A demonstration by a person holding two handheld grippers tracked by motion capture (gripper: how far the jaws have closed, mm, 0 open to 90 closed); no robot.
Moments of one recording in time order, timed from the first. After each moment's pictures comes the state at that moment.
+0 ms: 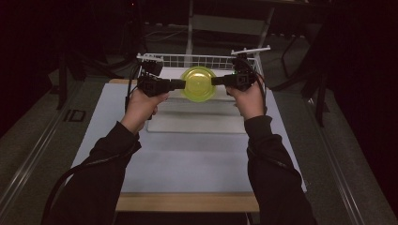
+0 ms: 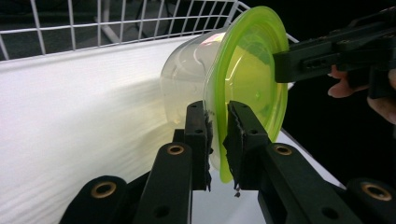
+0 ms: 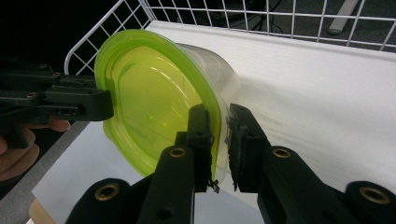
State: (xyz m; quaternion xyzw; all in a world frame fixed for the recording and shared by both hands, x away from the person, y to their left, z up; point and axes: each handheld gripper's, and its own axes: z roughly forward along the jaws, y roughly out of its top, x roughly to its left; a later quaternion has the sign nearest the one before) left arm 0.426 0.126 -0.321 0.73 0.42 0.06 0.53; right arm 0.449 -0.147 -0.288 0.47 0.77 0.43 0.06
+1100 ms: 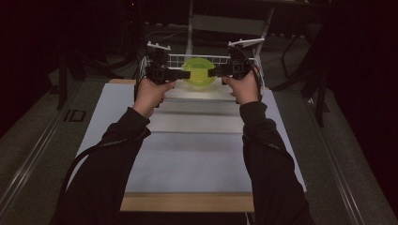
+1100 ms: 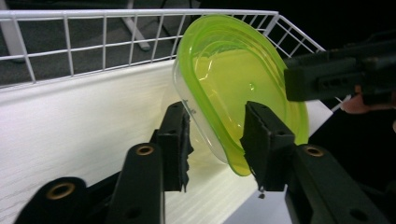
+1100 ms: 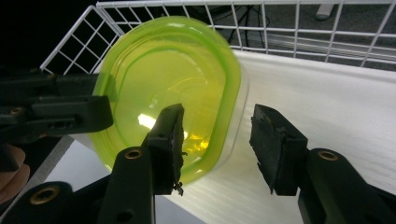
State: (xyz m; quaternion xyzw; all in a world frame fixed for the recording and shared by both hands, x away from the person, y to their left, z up) left arm 0.470 0.113 -0.319 0.72 0.47 0.07 0.50; right arm 0.493 -0.140 -0.291 0.51 0.76 0.41 0.06
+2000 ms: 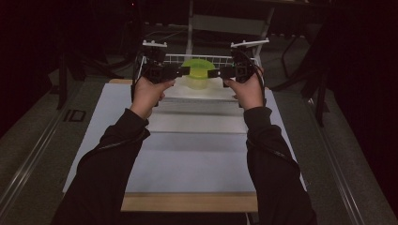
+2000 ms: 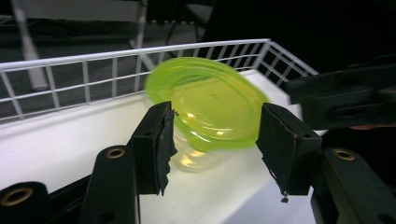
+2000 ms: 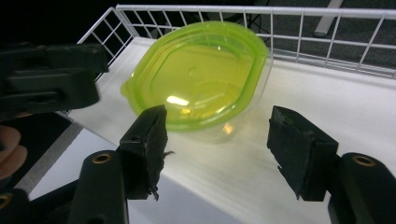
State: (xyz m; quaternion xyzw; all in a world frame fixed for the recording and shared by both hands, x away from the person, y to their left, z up) left arm 0.447 0.116 -0.301 0.71 0.45 0.12 0.53; right arm 0.470 -0.145 -0.282 0.48 0.76 0.43 0.08
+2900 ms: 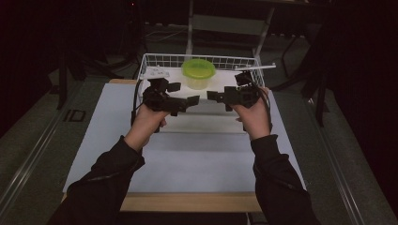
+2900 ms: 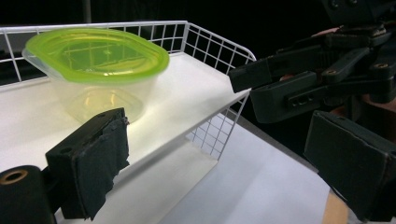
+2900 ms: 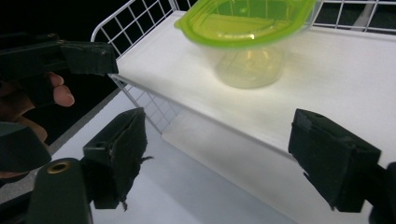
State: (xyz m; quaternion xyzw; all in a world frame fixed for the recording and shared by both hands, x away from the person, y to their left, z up) left arm 0.373 0.103 -0.332 0.73 0.34 0.12 0.59; right arm 0.406 -0.158 -0.308 0.43 0.77 0.47 0.08
